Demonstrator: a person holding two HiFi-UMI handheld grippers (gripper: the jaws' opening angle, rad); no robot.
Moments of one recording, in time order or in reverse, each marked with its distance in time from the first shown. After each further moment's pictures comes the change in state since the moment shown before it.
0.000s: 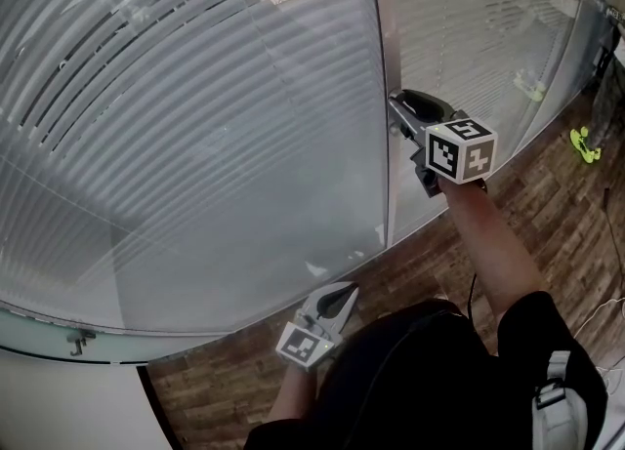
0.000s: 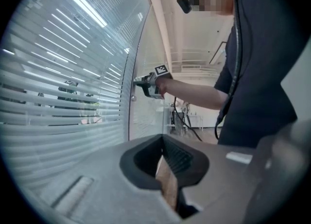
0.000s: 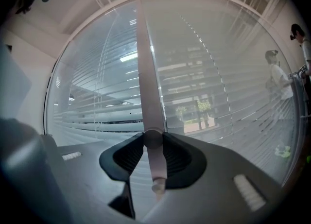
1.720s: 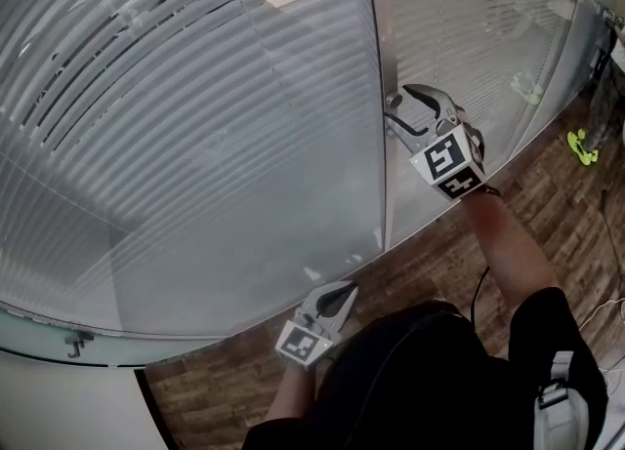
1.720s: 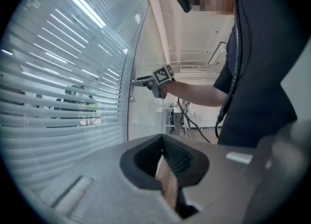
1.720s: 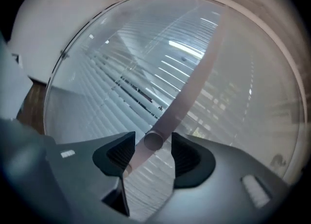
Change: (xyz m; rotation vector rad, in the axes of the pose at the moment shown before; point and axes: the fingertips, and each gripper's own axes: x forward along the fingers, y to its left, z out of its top) left arm 0.005 0.000 0.002 0.004 -0.006 -0.010; right arm -0.009 0.017 0.005 -0.813 0.123 -0.051
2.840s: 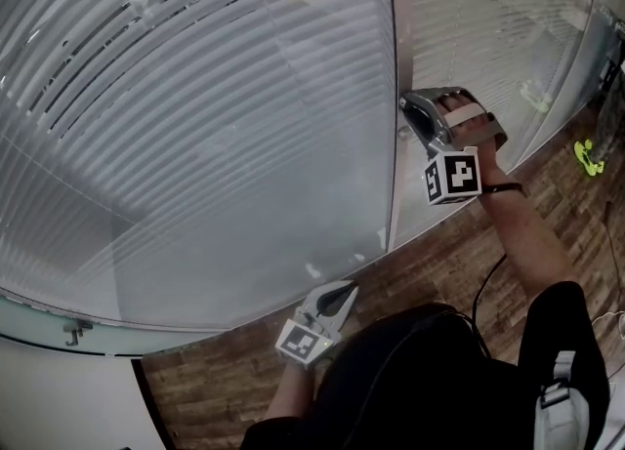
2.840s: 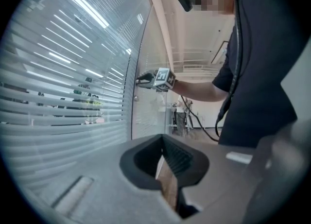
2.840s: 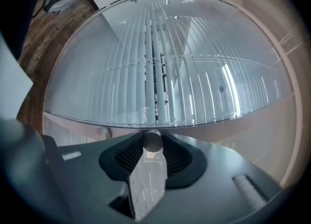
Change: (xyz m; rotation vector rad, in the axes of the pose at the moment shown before) left arm -0.006 0.007 -0.003 -0.007 -0.002 0.036; right arm 0.012 0.015 -0.010 -0.850 0.133 -0.049
